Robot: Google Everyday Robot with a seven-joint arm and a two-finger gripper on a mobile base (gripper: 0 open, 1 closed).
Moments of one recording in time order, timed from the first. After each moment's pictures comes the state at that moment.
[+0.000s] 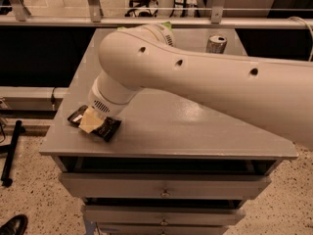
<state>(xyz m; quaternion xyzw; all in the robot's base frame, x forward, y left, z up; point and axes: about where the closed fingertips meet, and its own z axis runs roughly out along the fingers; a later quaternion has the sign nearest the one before) 0.511 0.140 0.829 -0.53 0.79 0.14 0.26</state>
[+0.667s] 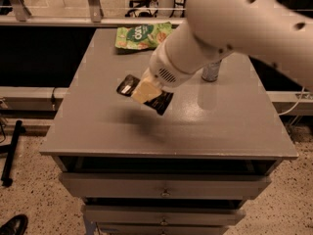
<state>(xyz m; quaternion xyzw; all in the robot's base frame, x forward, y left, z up) 0.530 0.012 0.906 -0.52 0.78 0.11 0.32</state>
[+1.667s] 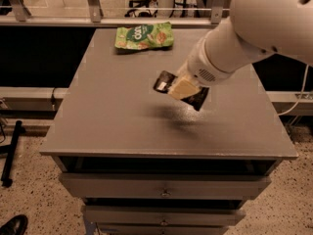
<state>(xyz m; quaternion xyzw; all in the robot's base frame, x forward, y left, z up) 0.542 -0.078 0.908 -0.53 0.79 0.03 0.33</state>
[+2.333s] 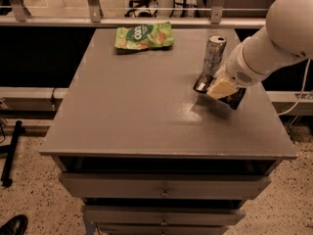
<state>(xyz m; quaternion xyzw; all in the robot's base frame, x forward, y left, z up) 0.574 -0.185 0.877 -0.49 0.82 -0.03 0.30</state>
